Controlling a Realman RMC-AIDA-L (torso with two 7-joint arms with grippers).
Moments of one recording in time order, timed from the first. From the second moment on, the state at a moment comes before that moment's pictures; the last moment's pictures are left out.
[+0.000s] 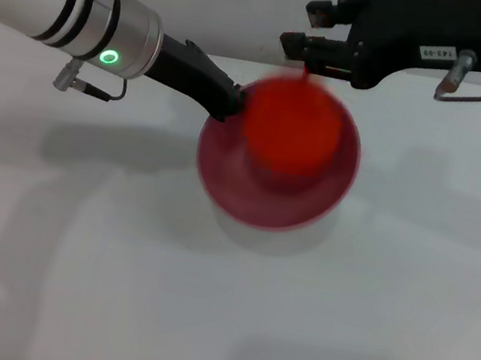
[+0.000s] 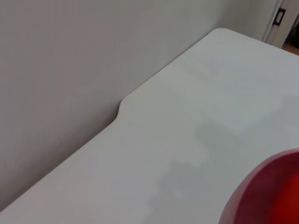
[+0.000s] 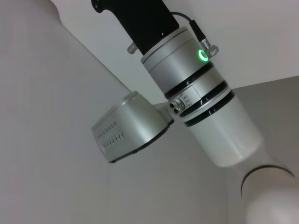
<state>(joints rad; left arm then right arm) -0.75 -2.06 1.29 1.04 2.25 1.18 -2.25 0.53 2.08 -1.30 -1.66 -2.07 -1.35 2.26</state>
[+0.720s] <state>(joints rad) -0.74 -2.06 1.32 1.02 2.25 1.15 -2.25 0.40 2.08 -1.14 -1.72 -1.91 -1.32 2.13</state>
